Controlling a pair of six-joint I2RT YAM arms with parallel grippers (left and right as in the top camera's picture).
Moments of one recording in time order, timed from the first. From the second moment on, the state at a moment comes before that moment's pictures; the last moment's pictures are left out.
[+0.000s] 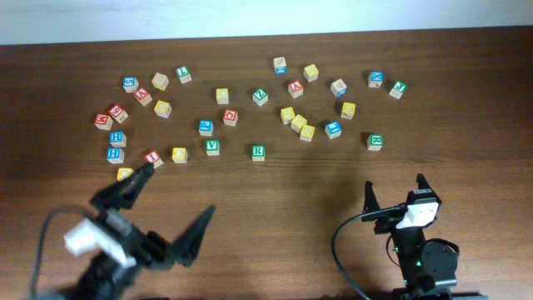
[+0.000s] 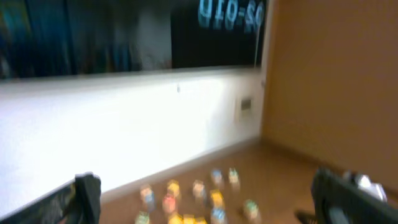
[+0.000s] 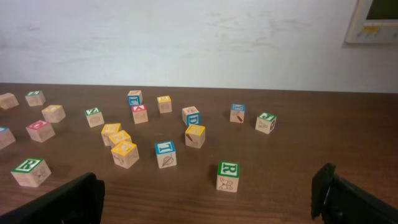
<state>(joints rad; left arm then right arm) 0.03 0.40 0.86 -0.28 0.67 -0.16 0.06 0.01 0.01 -0.08 -0.02 0.02</state>
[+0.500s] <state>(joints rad) 0.01 1.31 1.54 -0.99 0.67 -0.11 0.06 0.01 0.01 -0.08 -0.02 0.02</state>
